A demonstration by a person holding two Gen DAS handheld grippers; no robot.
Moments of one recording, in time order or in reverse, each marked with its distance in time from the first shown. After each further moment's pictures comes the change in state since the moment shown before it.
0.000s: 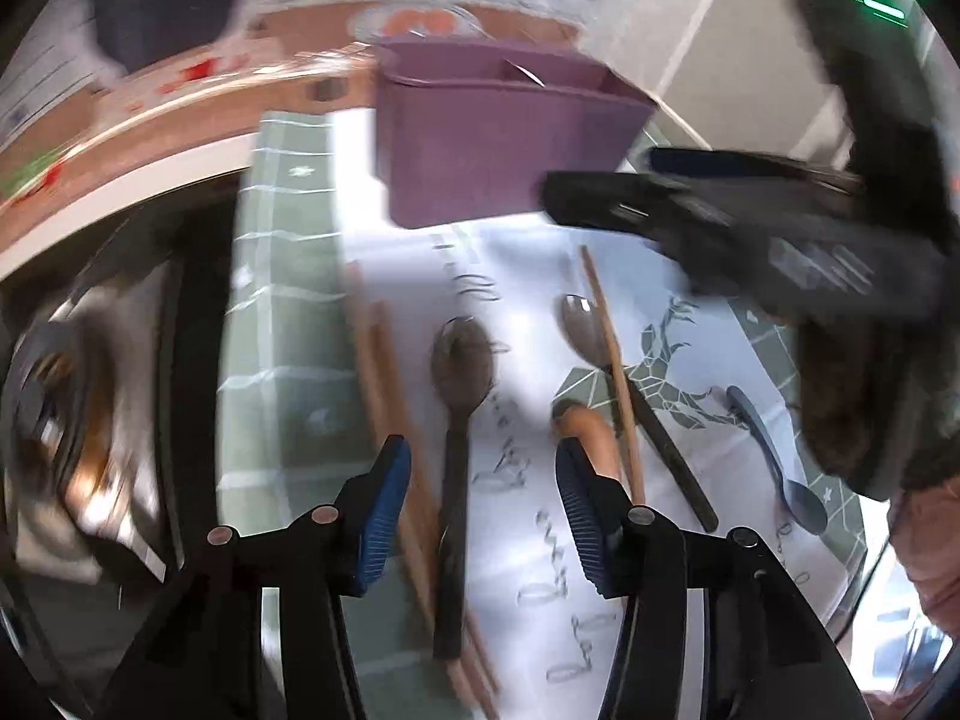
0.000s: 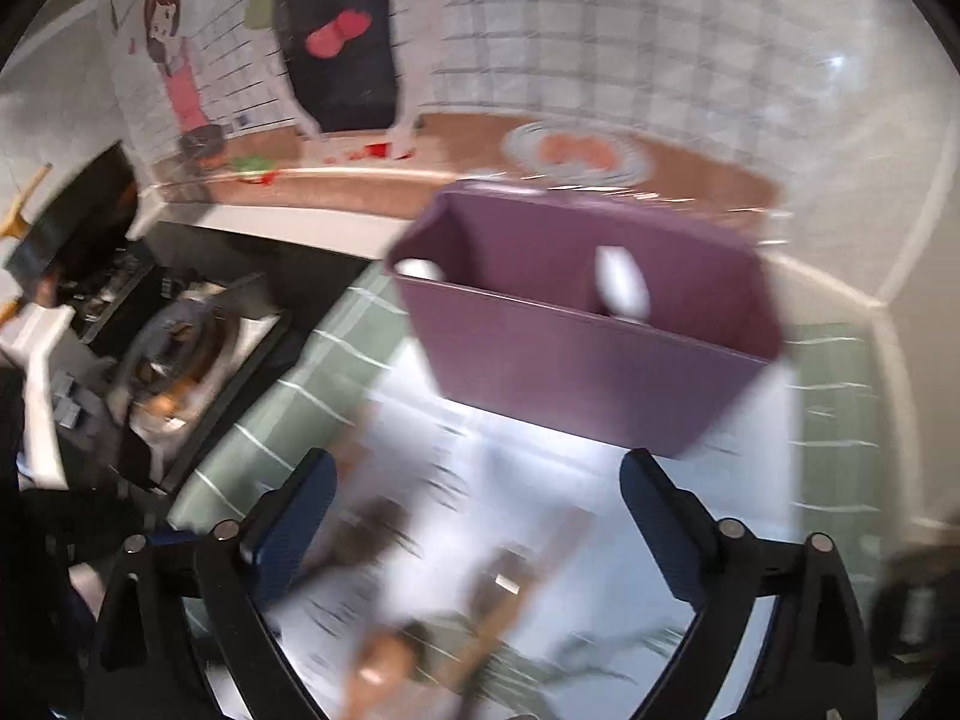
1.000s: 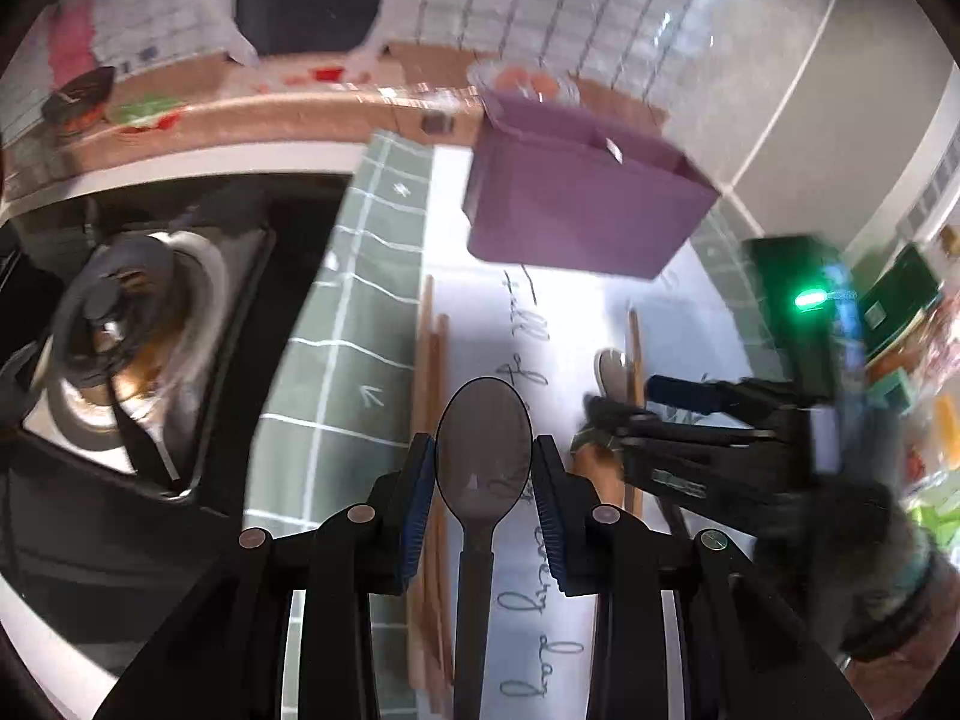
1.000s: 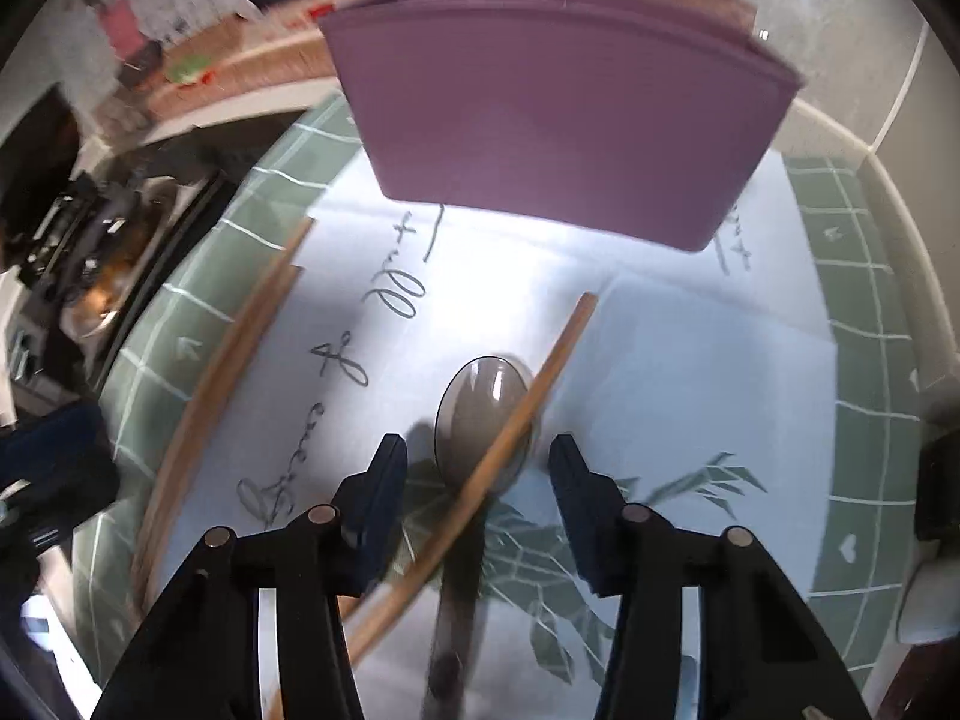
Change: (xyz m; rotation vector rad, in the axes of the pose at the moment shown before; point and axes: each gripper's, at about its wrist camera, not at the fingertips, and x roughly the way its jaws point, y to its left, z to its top) left arm -0.044 0.000 -0.041 -0.273 -0.208 0.118; right arm 0.058 0.017 -0.057 0.073 0.232 -0.026
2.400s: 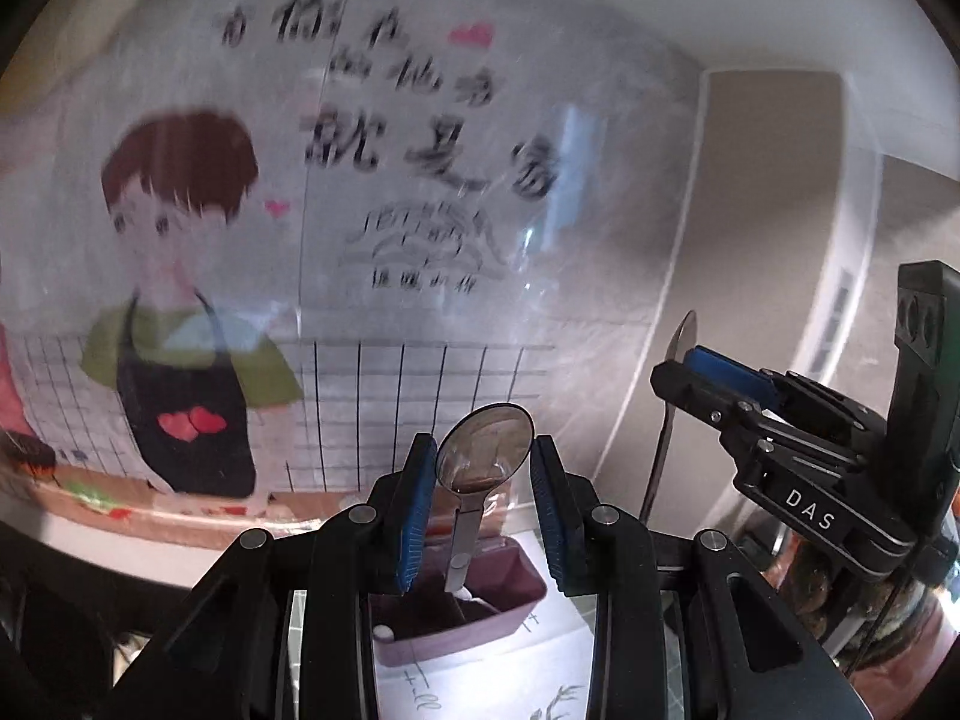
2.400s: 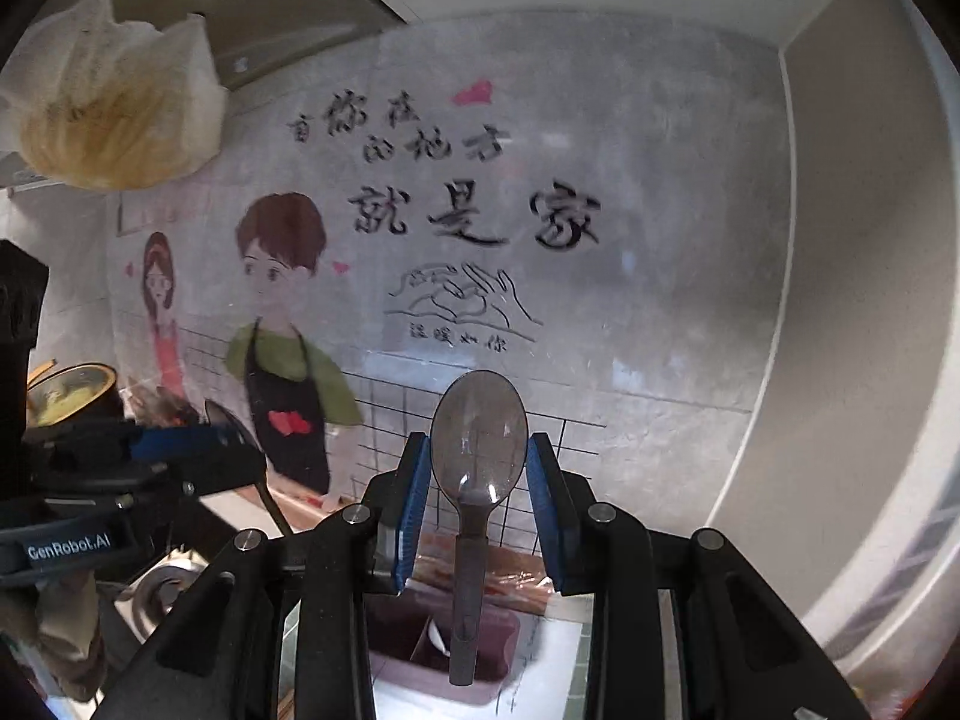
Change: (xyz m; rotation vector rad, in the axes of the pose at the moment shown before) left arm -0.143 -0.102 0.214 0.224 -0.472 -0.192; right arm -0.299 -0.062 0.134 -0.054 -0.805 -0.067
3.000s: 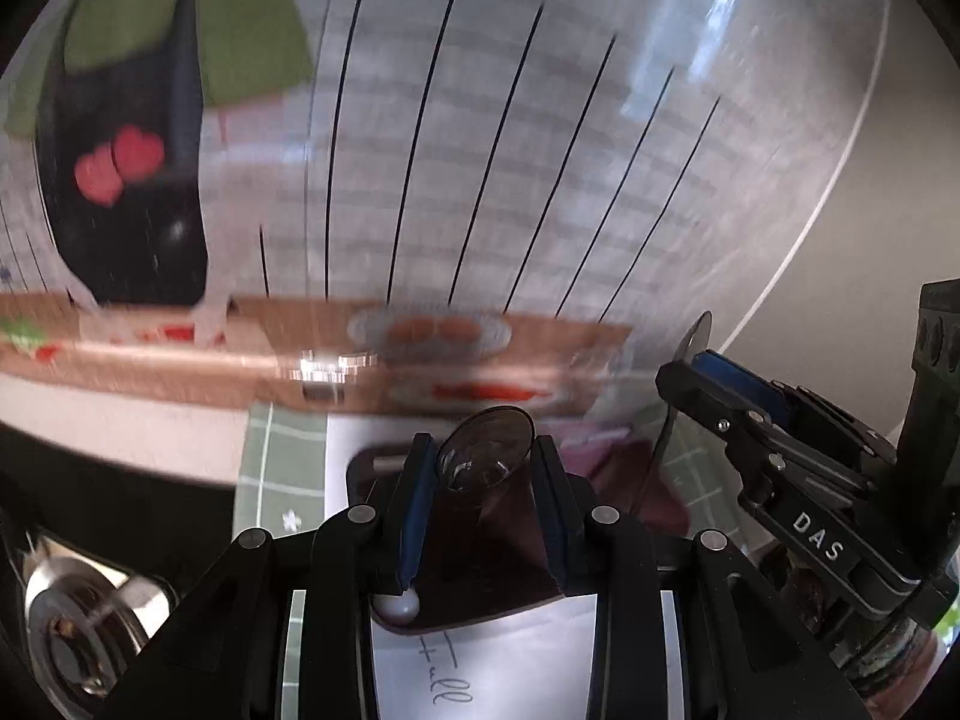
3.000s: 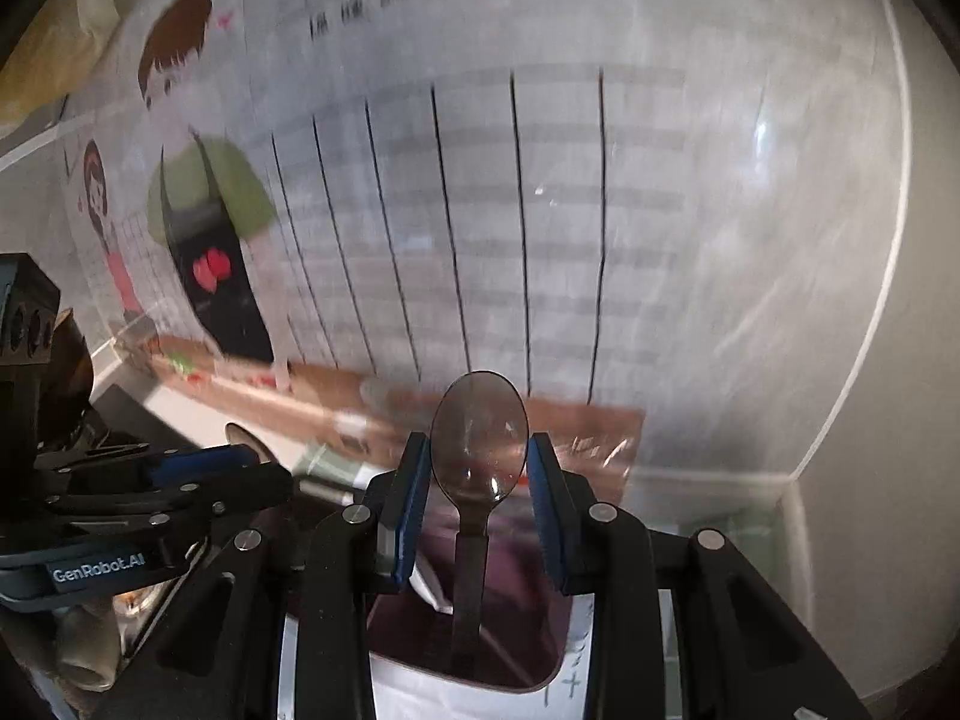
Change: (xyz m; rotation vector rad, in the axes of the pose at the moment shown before) left arm 0.171 0.064 -0.114 -0.150 0.328 0.095; right arm 0.157 -0.024 -0.138 0.136 0.320 0.122
